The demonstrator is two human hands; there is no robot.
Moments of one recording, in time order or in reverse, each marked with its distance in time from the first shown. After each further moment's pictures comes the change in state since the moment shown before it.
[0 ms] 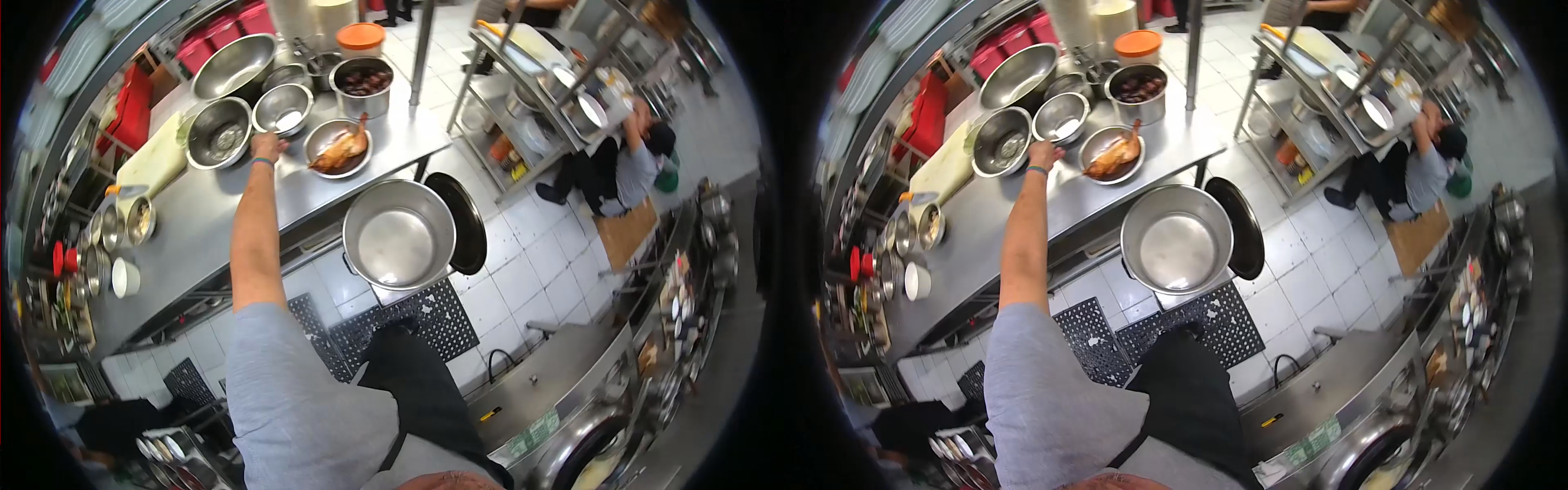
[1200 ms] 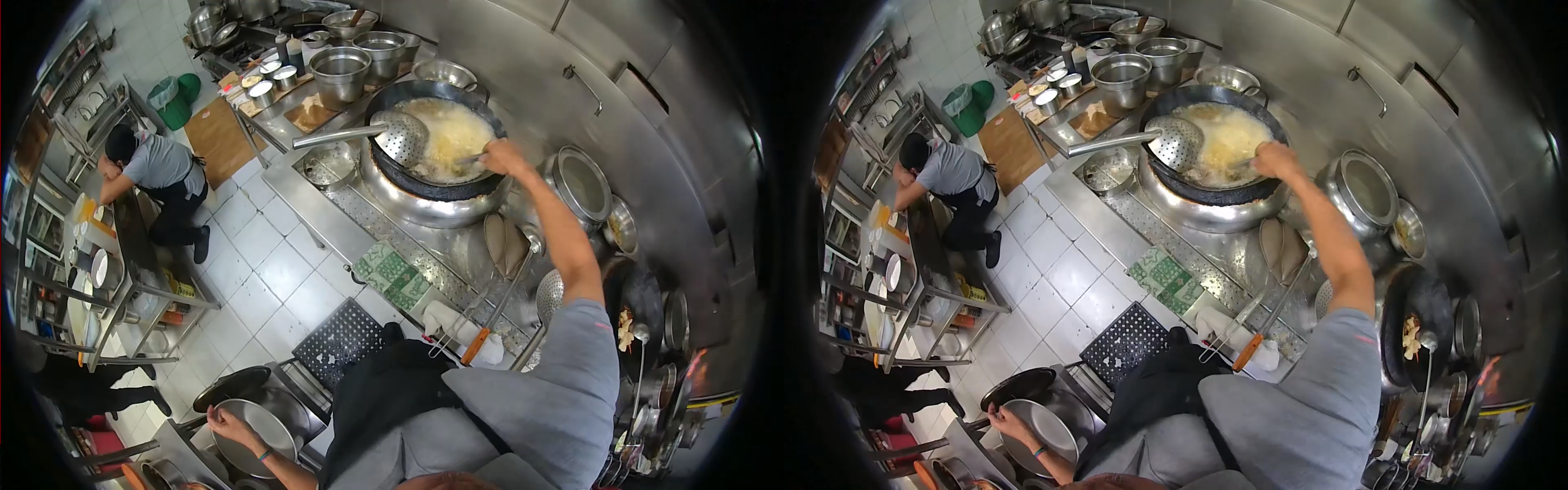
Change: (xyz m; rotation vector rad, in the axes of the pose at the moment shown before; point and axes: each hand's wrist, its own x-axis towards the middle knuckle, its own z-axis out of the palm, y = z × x) left_hand -0.497 -0.193 0.152 0.530 -1.045 0.814; right_hand -0.056 0.124 -0.421 -0.929 0.616 0.312
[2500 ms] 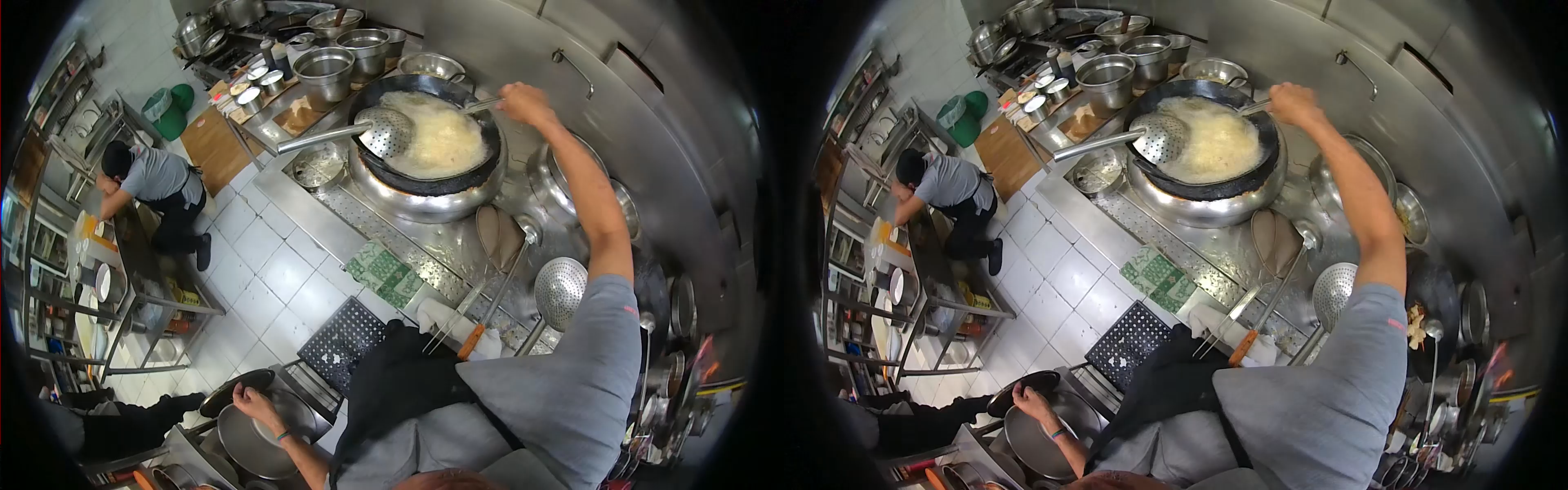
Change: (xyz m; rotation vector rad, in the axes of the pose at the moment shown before) left_hand -0.056 0.034 0.082 -0.056 -0.150 -0.023; right_hand 0.004 0.039 -0.111 -0.178 0.139 0.028
